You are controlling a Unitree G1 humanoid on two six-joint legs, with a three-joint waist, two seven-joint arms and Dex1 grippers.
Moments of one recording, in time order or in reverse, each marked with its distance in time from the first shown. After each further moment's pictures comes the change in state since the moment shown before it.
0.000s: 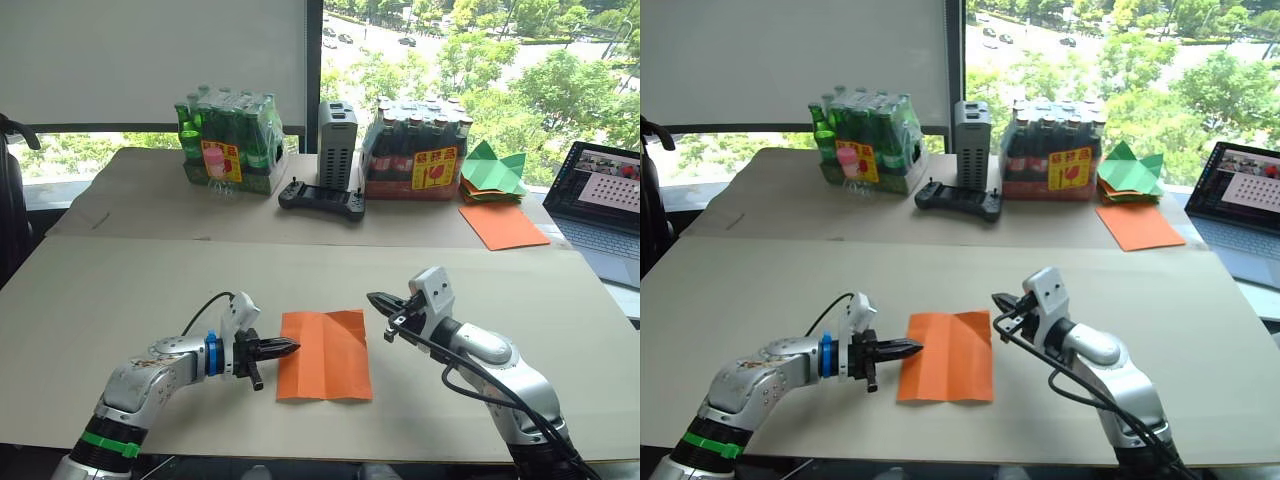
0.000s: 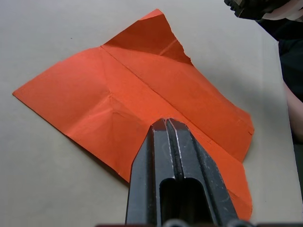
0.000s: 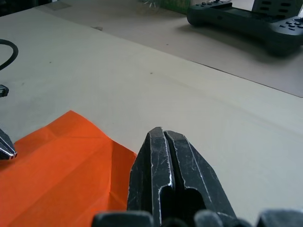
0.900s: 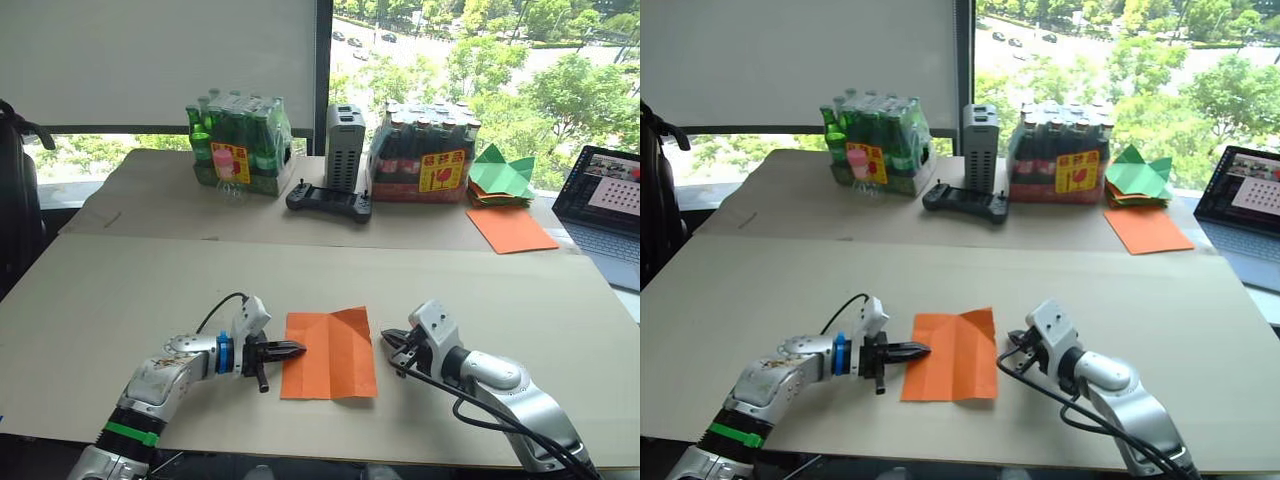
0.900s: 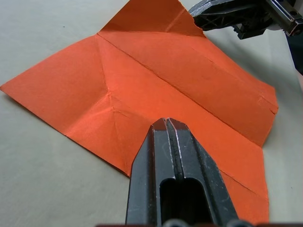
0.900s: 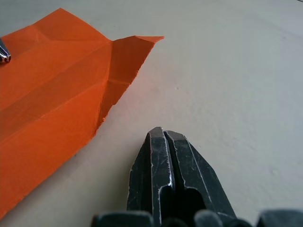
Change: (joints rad) left arm -0.053 -0.058 -0.040 0.123 0.135 -0.120 -0.095; right arm 0.125 -0.113 0.066 -0.027 -0.103 0.049 0.046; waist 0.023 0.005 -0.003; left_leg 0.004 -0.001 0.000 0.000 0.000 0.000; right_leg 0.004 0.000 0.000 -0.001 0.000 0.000
